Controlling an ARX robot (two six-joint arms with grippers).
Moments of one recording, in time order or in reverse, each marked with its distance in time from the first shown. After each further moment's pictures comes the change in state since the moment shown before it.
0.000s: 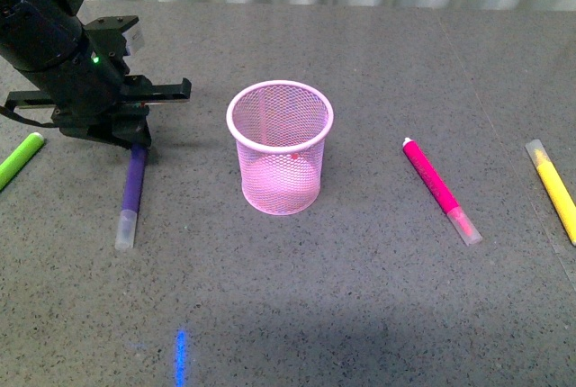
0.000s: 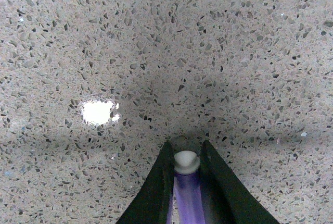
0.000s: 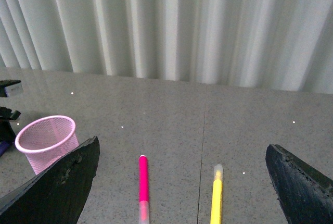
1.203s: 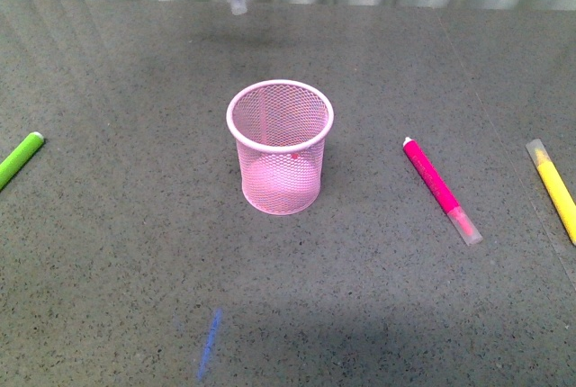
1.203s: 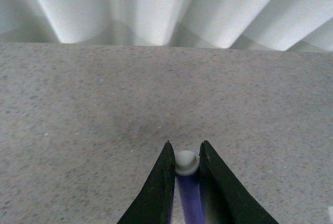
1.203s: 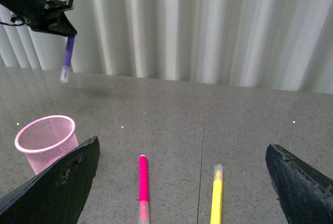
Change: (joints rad) left arm -0.089 0.204 0.885 -0.124 0.045 -0.040; right arm 0.000 0.000 0.000 0.000 0.000 0.000
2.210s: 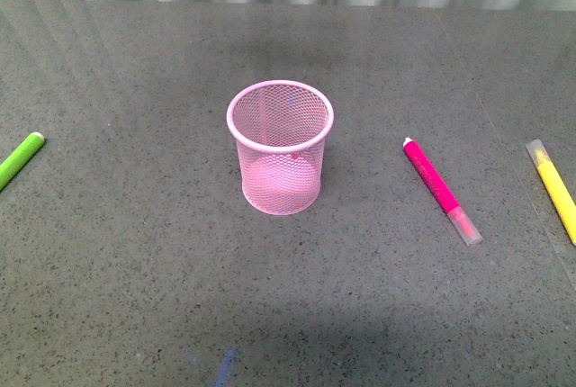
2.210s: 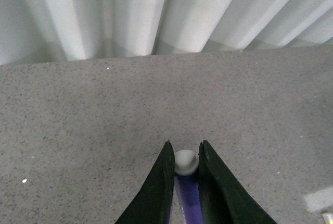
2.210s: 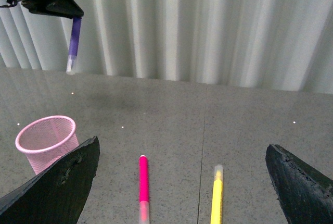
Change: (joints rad) left arm -0.098 -0.263 -0.358 0.193 -0.013 -0.008; right arm 0.000 0.000 0.000 0.000 0.000 0.000
